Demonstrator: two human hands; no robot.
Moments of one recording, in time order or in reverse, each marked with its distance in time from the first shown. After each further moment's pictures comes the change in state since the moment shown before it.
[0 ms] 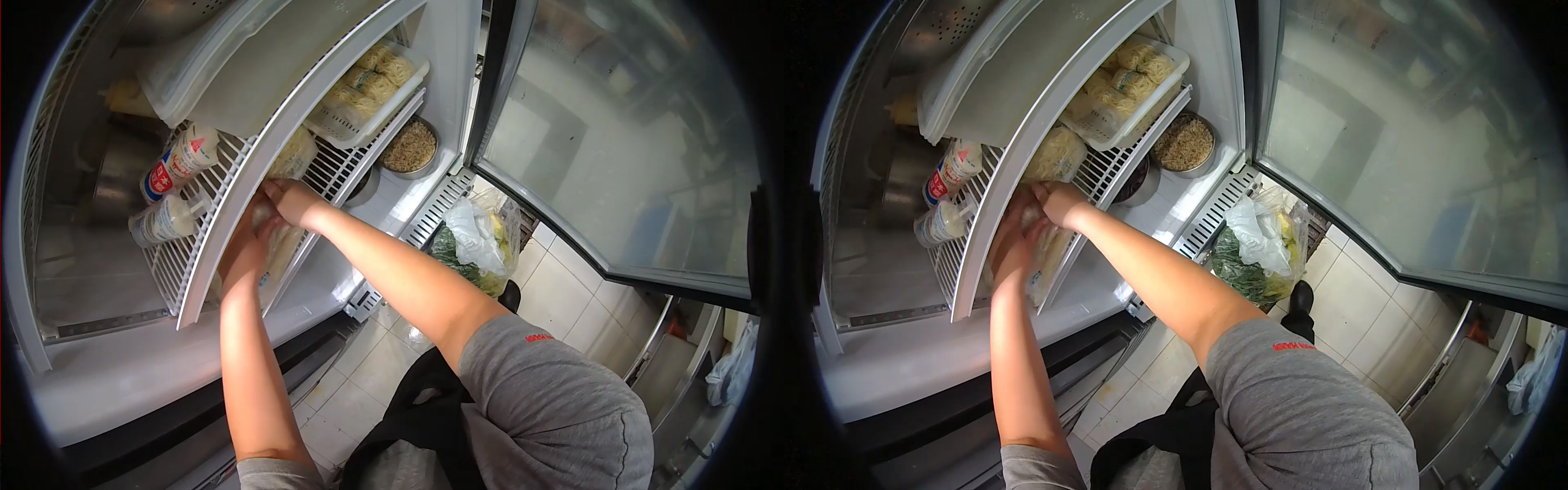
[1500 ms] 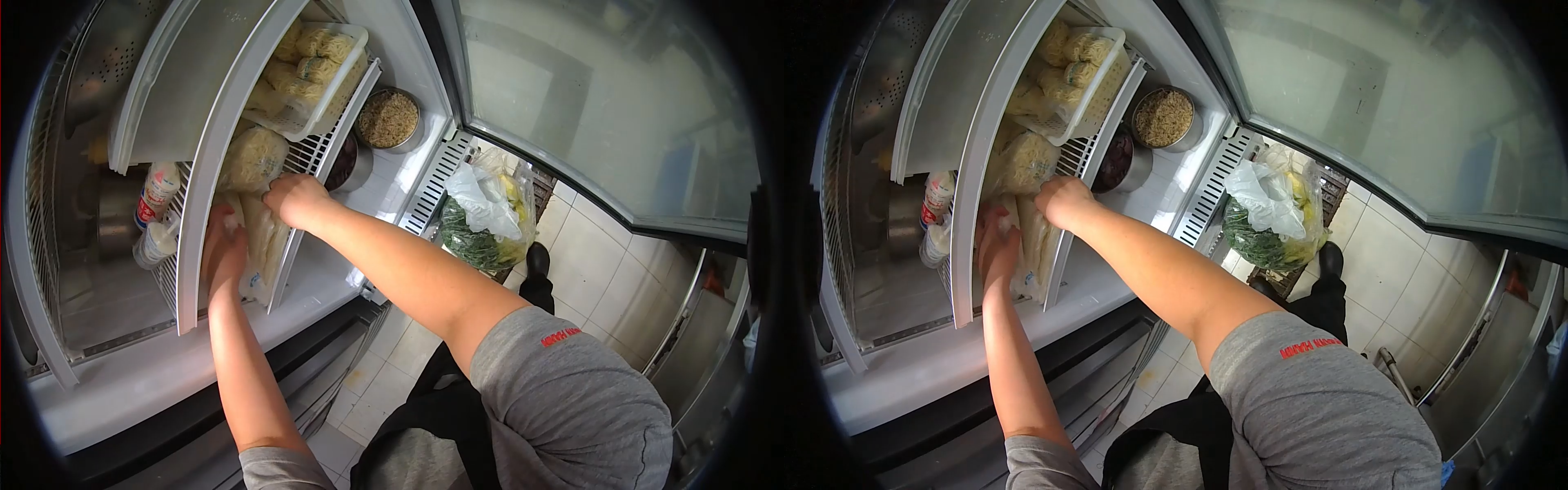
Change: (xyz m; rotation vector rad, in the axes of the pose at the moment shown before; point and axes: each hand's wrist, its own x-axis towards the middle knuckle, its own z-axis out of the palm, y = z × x) left_hand 0.003 0.021 -0.025 0.027 -0.178 -0.179; right_hand -0.031 0.020 -0.024 -1.091 0.219 -0.477
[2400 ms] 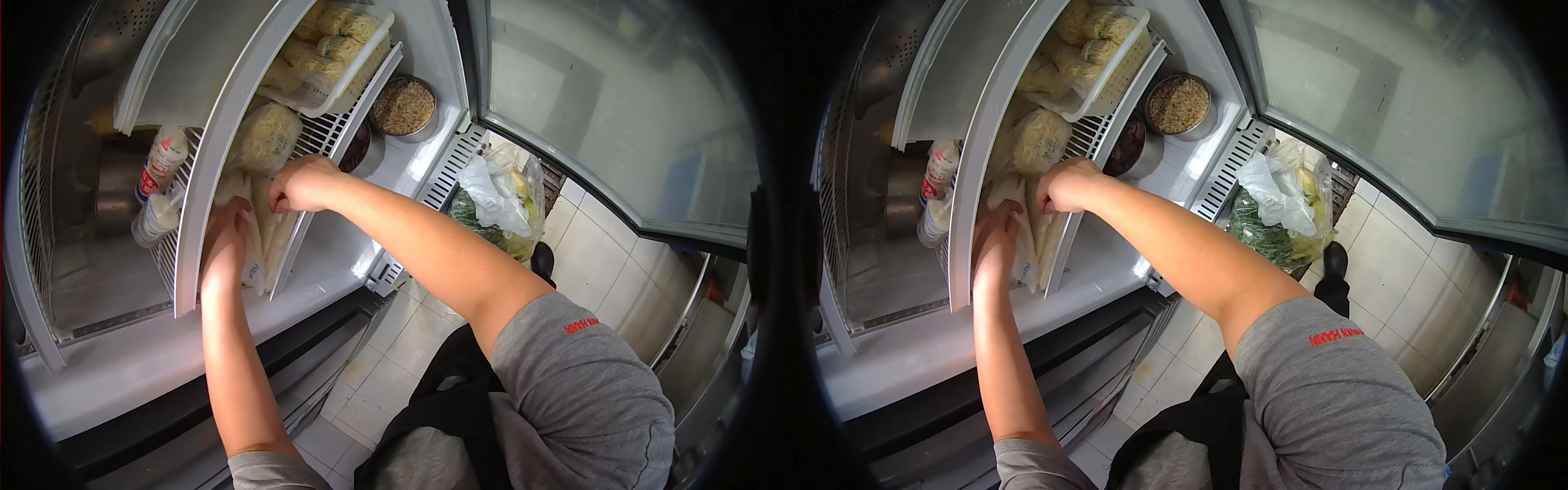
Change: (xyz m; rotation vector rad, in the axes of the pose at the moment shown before) left_hand -0.007 -0.007 -0.009 0.035 -0.157 0.004; right_hand 0.000 -0.003 -0.037 0.272 -0.374 -0.012
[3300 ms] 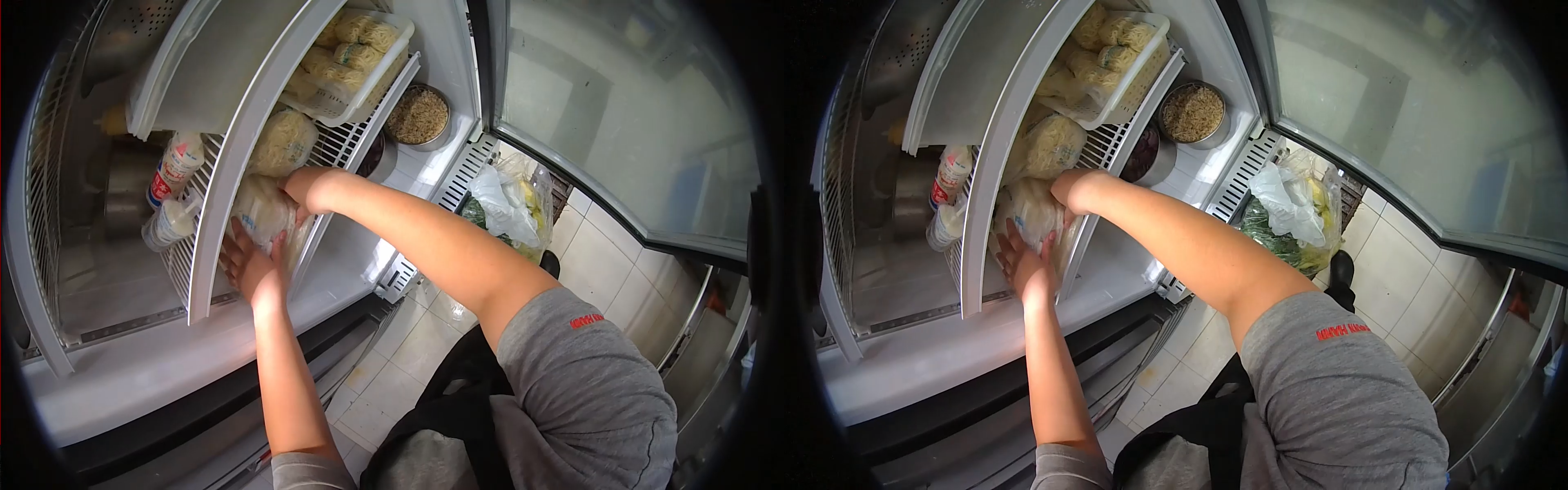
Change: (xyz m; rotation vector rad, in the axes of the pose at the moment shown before) left_hand -0.014 -0.032 0.078 0.125 0.397 -0.222; right_hand 0.041 0.011 0.012 -0.032 -0.174 -0.027
